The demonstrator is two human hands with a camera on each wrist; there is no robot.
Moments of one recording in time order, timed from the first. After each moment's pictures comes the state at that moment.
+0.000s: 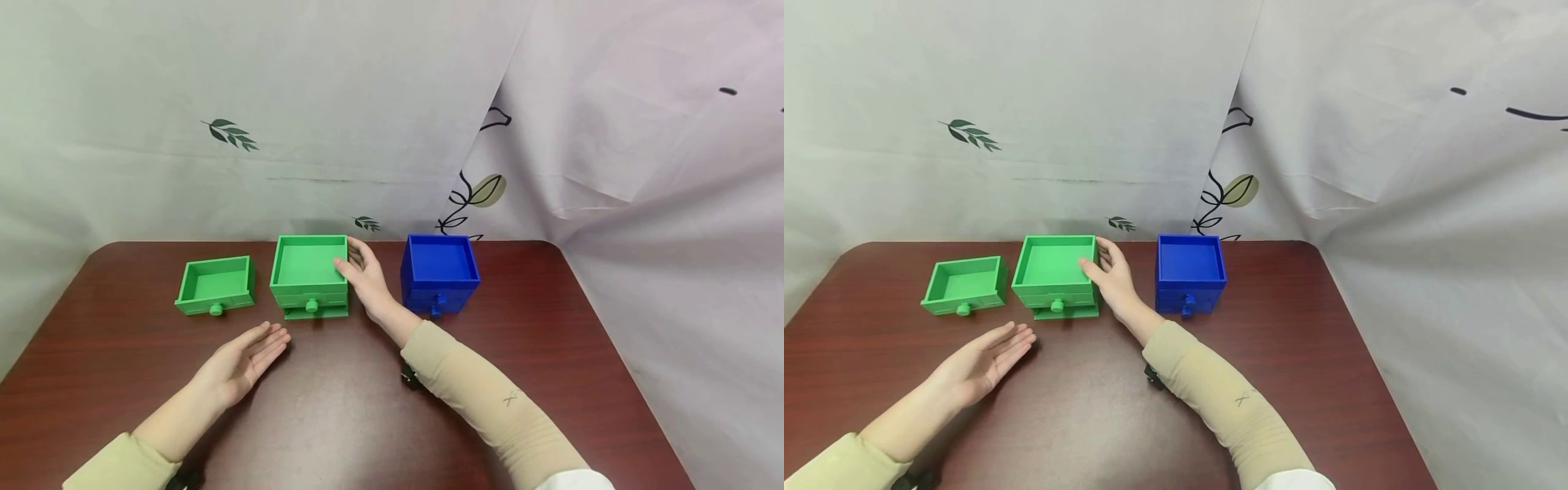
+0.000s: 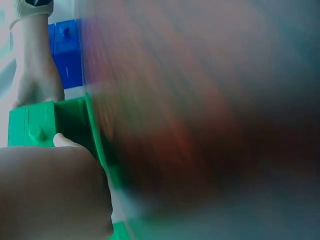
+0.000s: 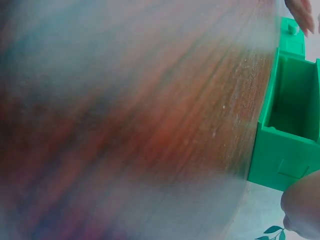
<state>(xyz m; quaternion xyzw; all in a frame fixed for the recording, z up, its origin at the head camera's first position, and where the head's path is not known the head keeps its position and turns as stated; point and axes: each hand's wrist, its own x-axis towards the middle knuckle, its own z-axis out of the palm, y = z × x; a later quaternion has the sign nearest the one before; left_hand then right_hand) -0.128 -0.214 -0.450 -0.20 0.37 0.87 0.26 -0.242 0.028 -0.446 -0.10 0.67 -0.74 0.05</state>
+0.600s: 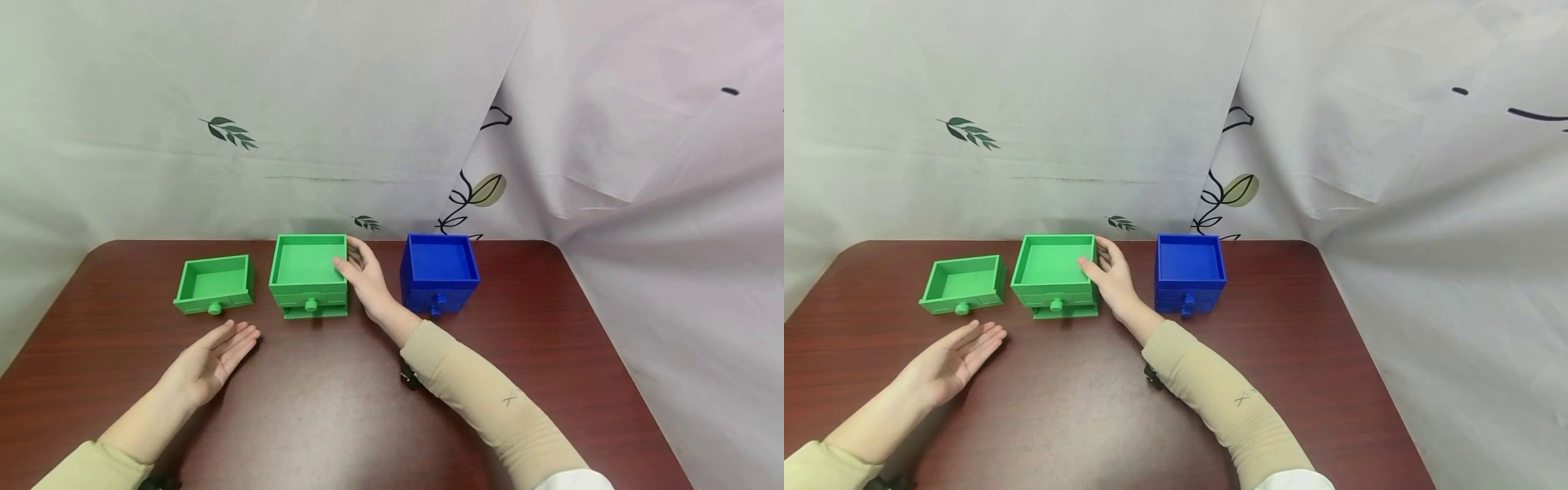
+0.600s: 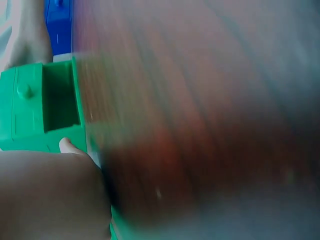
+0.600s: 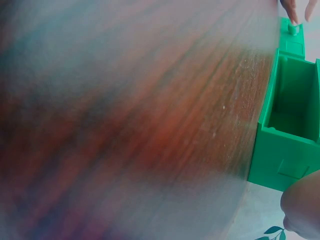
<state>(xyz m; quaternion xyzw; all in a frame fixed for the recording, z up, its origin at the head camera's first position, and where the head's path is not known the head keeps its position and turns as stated) -0.130 -0.260 -0.463 -0.18 0.32 0.90 0.24 -0.240 0.029 -0.444 -0.11 0.67 -0.73 0.05</state>
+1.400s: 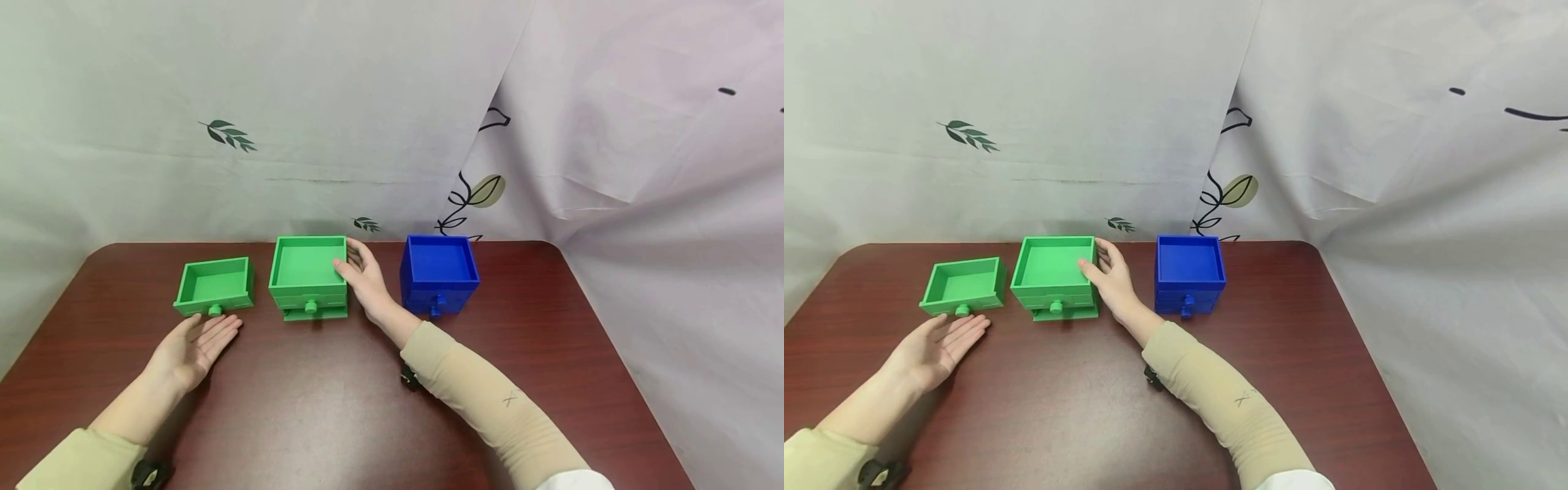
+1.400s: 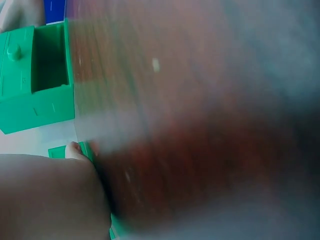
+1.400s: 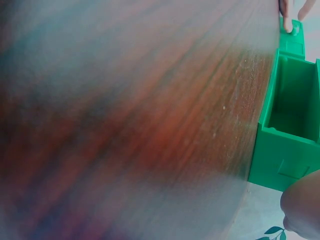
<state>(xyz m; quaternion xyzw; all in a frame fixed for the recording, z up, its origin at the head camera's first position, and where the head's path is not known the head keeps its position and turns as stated) -0.148 -0.291 -0.464 -0.21 0.18 0.93 0.23 -0.238 0.030 -0.443 -0.11 0.66 -0.74 0.06</state>
